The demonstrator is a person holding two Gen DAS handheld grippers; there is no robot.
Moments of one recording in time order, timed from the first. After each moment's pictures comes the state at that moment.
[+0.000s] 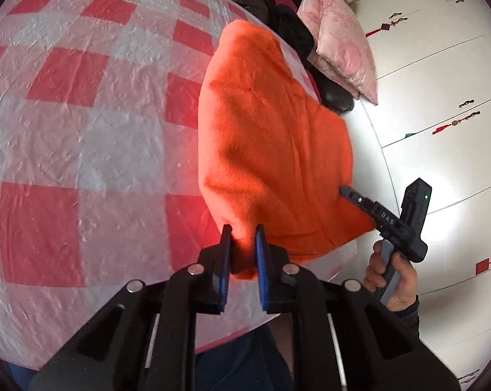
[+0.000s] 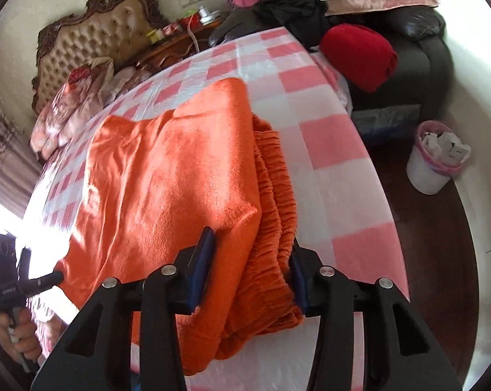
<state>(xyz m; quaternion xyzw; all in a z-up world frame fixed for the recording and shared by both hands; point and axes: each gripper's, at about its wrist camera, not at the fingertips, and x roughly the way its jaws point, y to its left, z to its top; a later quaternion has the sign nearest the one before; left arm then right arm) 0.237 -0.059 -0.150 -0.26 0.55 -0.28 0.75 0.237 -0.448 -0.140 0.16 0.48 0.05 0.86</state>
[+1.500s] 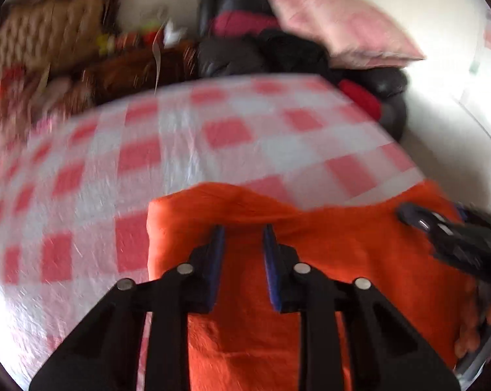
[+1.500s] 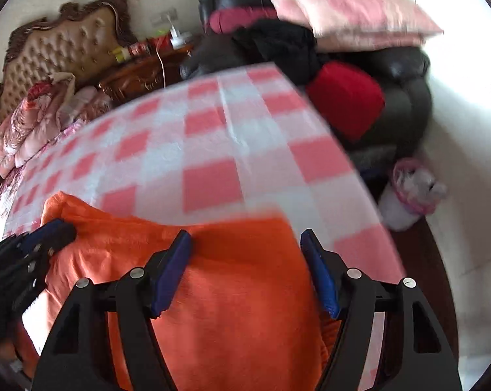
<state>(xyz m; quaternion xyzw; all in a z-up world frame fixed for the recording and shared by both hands) 0.392 -0.193 -0.128 0.04 0.46 -0.16 0.88 0.339 -0.405 -0.142 0.11 0.45 -0.05 0.88</state>
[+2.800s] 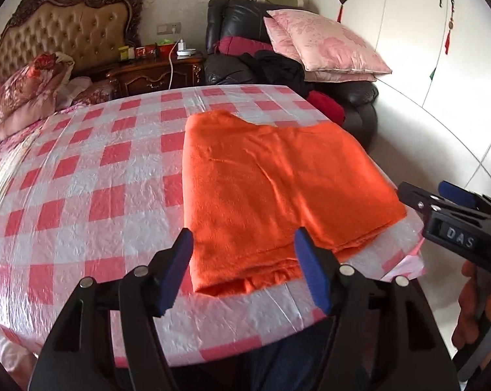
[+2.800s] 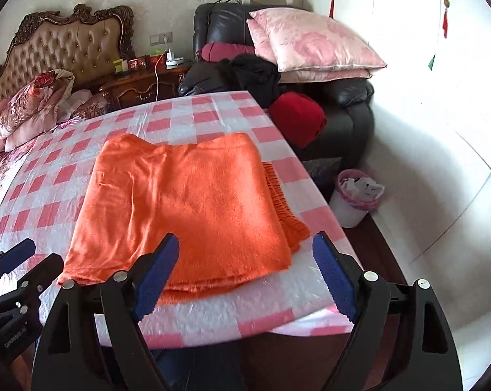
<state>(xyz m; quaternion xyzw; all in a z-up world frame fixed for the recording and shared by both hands) 0.153 -0.144 -0.065 0.02 0.39 -0.17 0.90 0.132 -0.349 -0.064 0.04 0.39 -0.12 0.91</state>
